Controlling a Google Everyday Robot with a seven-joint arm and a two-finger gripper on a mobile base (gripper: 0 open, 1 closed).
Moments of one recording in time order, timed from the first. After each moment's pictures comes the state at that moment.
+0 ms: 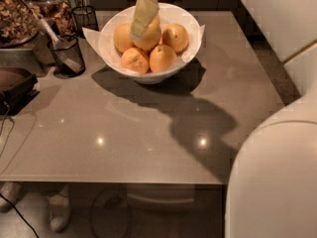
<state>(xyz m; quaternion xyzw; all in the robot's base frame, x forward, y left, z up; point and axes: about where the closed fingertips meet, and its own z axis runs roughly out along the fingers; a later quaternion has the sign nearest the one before) 0.675 0.005 1.010 -0.54 0.80 0.00 0.26</state>
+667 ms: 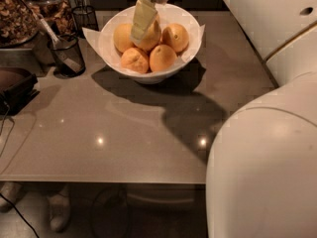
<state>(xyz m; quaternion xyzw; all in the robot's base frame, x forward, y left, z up) 0.692 0.010 0.992 -0.54 0.81 -0.01 0.24</state>
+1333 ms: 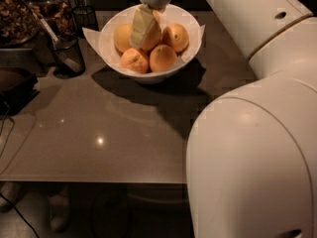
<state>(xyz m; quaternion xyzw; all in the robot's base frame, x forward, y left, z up) 0.706 0.011 0.968 -0.53 0.82 0.00 0.21</state>
